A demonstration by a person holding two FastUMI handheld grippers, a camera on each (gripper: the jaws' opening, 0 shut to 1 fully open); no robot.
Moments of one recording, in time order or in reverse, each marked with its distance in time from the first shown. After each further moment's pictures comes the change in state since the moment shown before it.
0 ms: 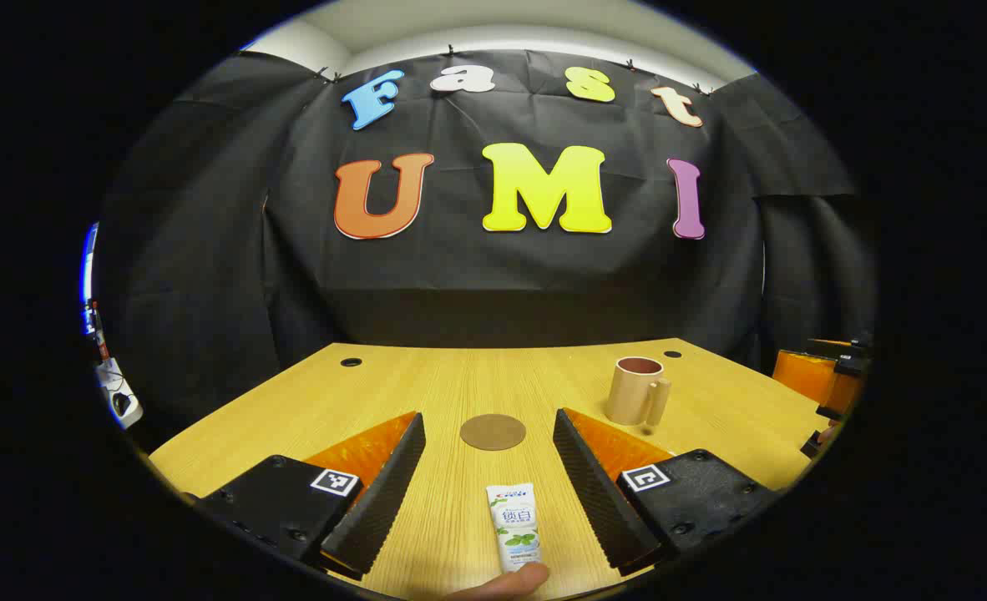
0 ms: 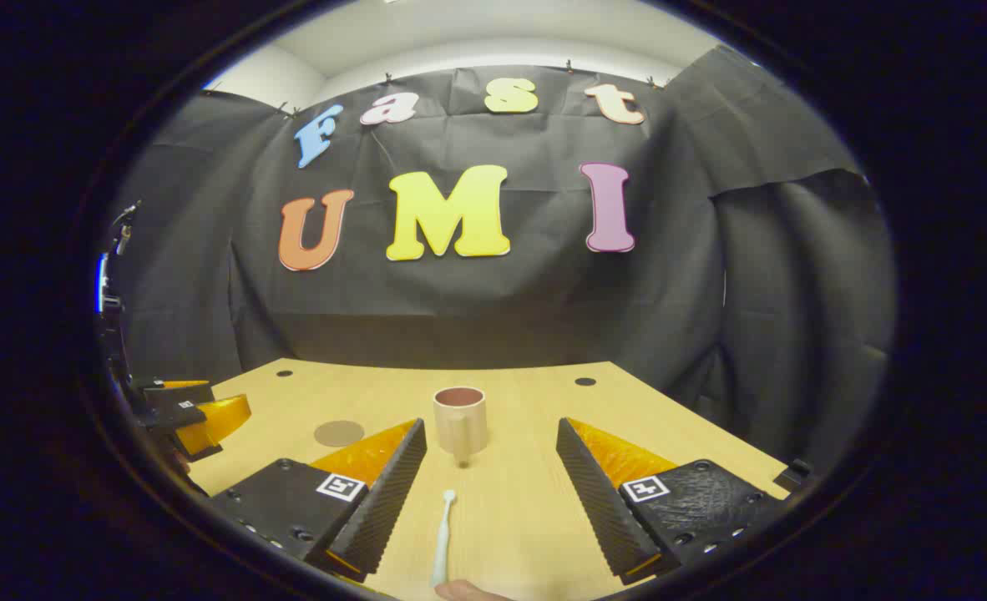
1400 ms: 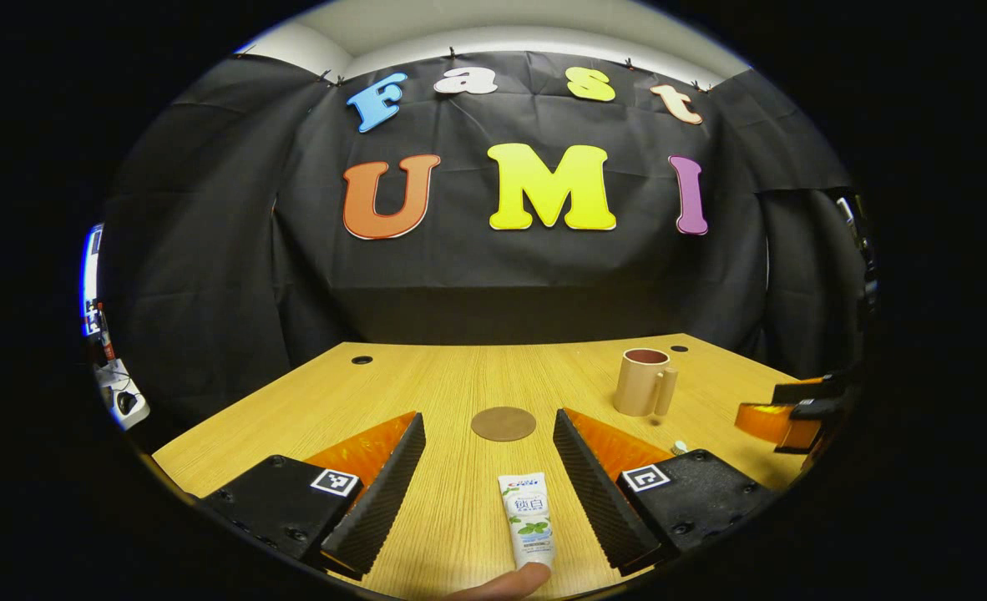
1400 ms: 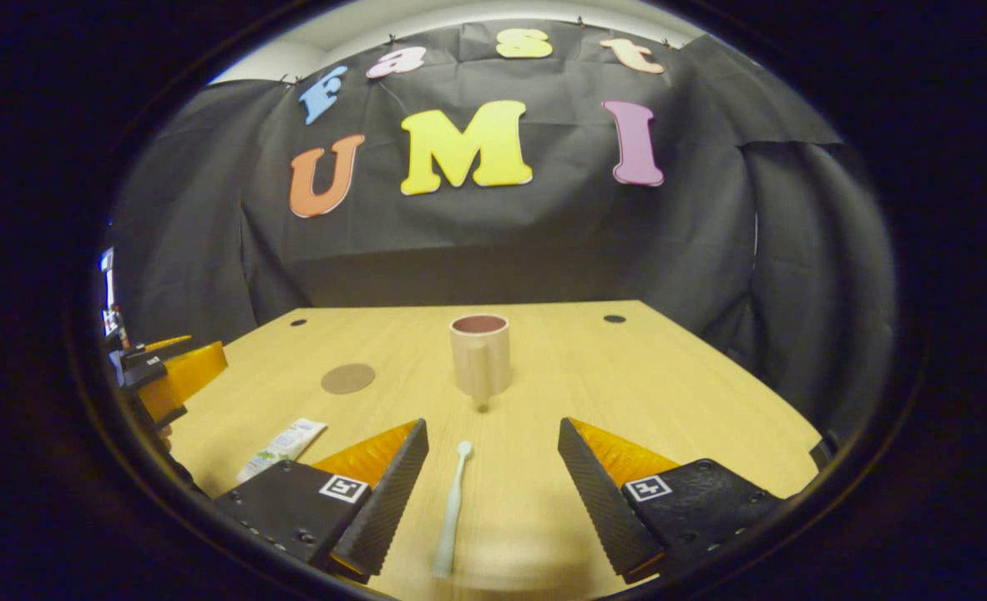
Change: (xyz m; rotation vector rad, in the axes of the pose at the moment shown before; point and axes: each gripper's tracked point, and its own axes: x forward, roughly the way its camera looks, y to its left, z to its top) left arm -0.008 0.003 -0.022 0.002 0.005 0.022; right arm 0.034 0.027 -0.097 -0.004 0.290 0.108
